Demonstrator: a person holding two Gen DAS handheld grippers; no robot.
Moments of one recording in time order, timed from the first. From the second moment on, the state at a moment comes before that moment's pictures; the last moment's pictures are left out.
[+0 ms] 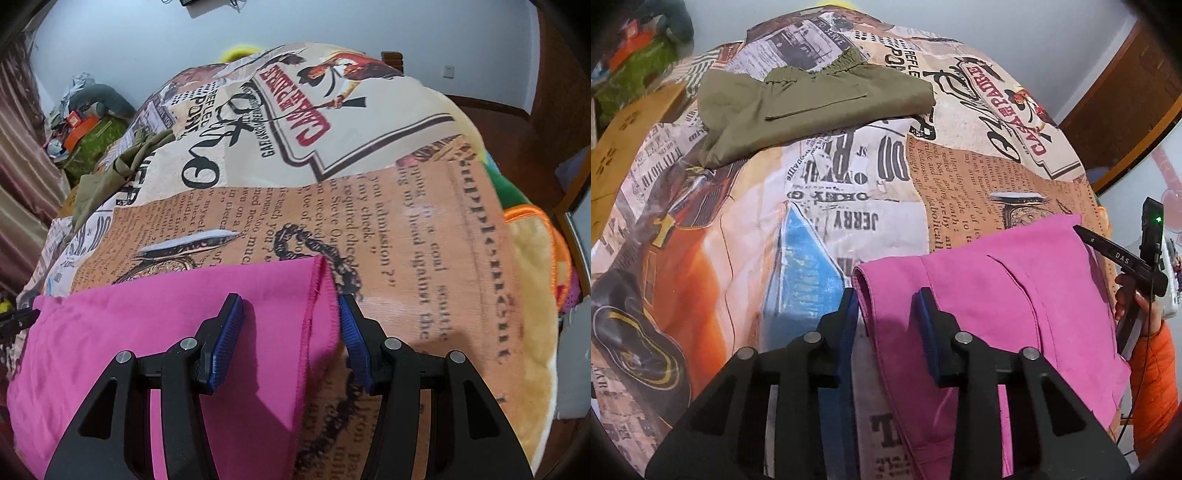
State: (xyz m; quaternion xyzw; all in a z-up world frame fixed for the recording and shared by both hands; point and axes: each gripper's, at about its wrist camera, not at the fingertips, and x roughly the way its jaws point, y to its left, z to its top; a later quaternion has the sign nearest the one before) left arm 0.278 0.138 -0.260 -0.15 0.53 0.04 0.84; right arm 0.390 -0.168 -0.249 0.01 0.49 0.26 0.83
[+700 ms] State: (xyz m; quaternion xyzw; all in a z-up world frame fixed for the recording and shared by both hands) left arm 0.271 0.115 -0.257 -0.03 0.50 0.10 0.86; right arm 0.386 -0.157 -0.252 -0.08 0.46 0.23 0.86
